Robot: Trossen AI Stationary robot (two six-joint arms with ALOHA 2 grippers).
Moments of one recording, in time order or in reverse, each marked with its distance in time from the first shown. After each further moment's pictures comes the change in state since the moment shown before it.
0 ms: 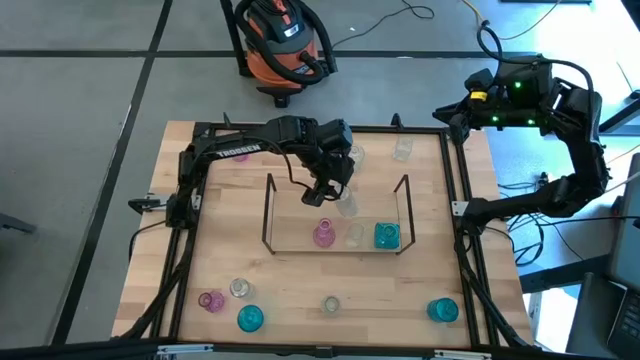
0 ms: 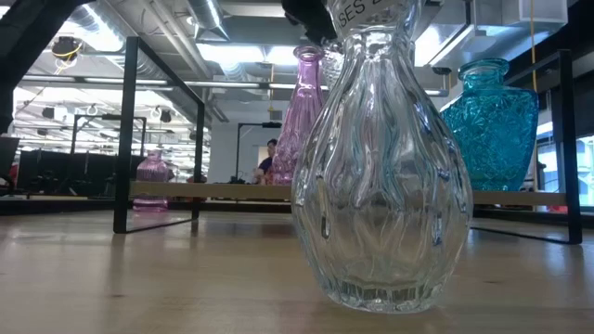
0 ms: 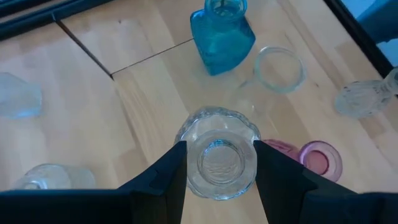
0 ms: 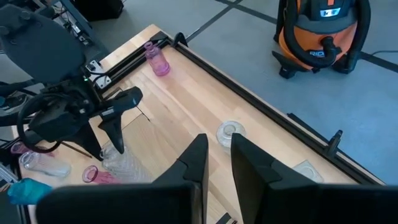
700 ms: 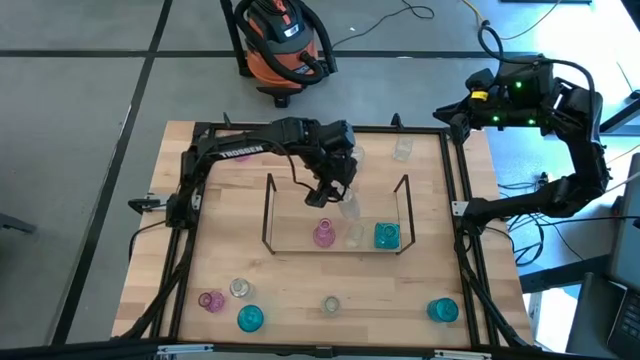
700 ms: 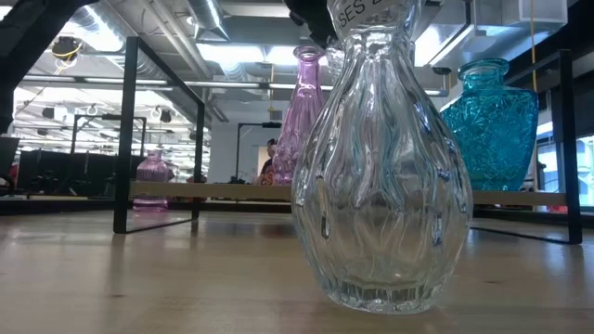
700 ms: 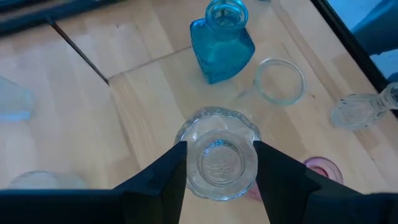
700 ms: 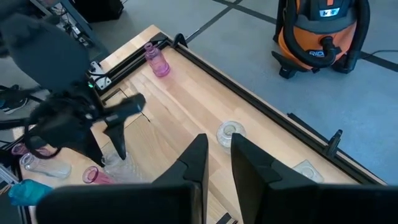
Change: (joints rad) left arm 0.001 0.019 0.000 0.029 0.030 -0.048; right arm 0.000 -0.001 0.000 0.000 -0.001 0.004
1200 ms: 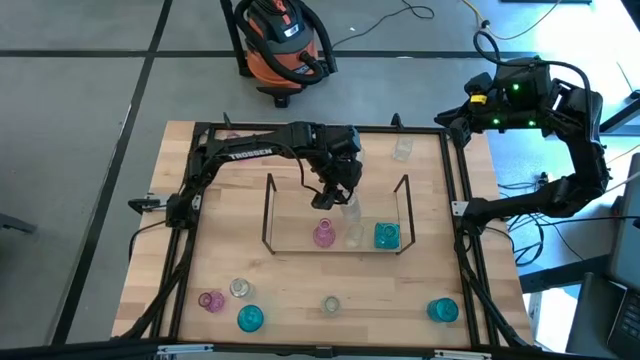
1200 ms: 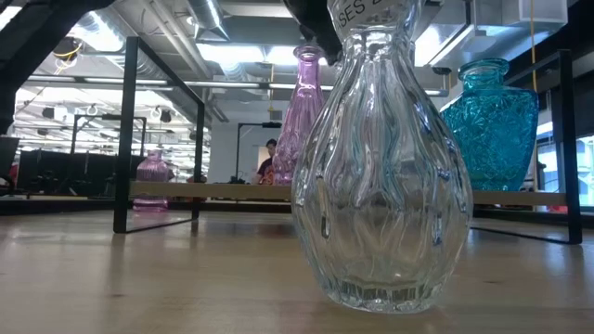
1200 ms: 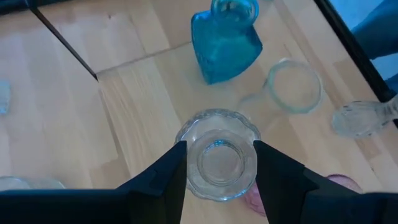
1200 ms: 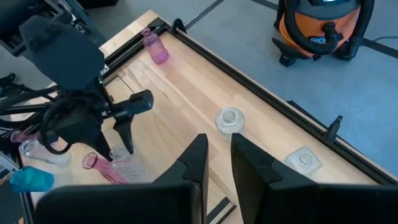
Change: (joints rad) left arm -0.001 0.052 -0.001 0.031 0.020 -0.032; right arm 0.000 0.000 0.000 -0.053 -0.008 0.000
